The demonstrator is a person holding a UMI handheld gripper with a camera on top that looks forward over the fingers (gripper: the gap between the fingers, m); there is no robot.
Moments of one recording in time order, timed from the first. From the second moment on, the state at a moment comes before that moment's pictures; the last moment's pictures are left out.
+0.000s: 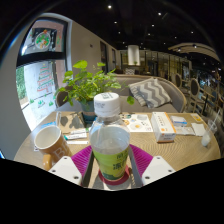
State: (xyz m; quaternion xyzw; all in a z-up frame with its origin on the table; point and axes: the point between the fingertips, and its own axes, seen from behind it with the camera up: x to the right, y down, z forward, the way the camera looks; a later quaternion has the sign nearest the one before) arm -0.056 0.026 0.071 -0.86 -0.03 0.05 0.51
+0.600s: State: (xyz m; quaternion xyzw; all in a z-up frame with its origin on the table) arm -0.085 -0.198 0.182 -0.92 0.04 0.00 0.40
